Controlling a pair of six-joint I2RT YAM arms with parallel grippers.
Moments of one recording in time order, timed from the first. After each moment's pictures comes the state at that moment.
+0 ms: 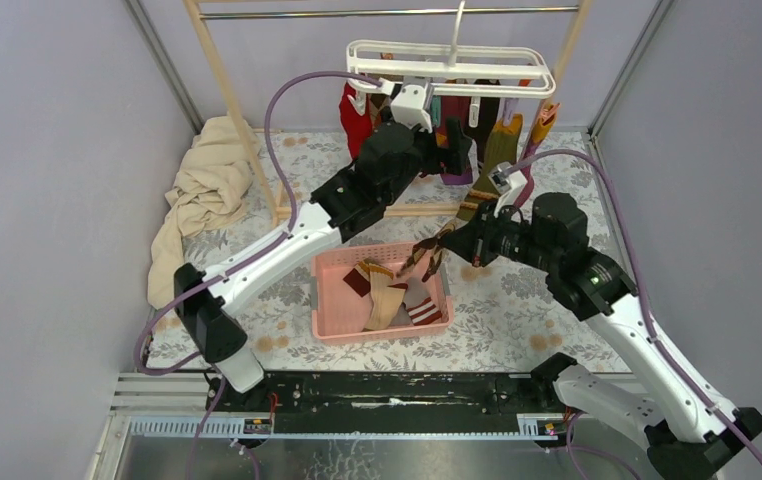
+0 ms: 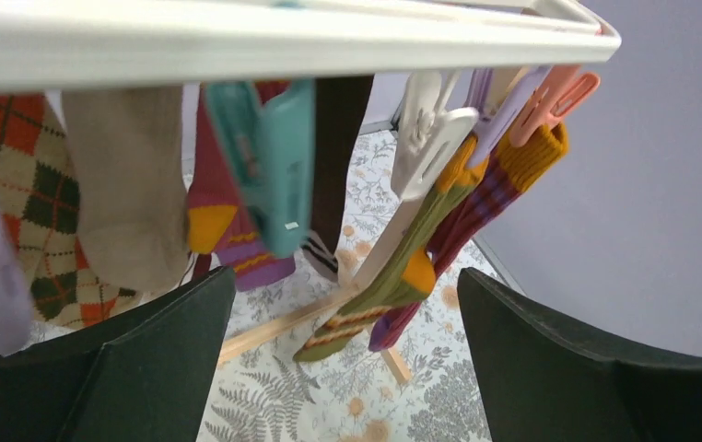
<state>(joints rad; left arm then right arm) -0.85 1.69 1.74 -0.11 -0.32 -0.33 0.56 0.87 1.04 -0.47 -0.37 0.42</state>
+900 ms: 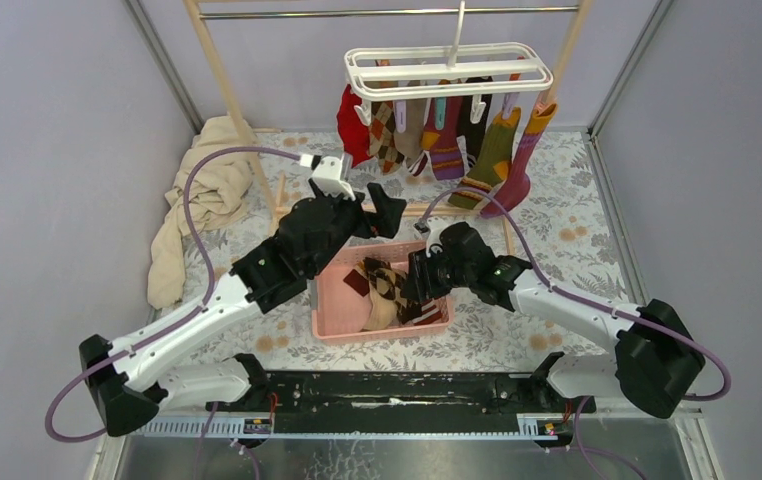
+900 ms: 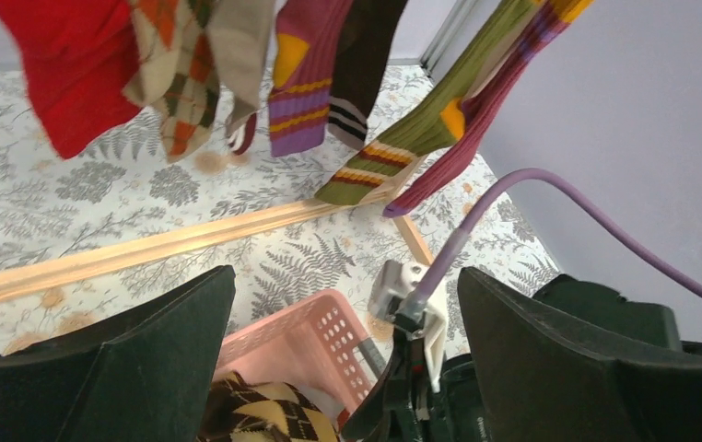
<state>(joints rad) -0.89 1.14 1.10 -0.08 -0.35 -0.43 0.77 1.28 0.74 -0.19 -0.29 0.44</state>
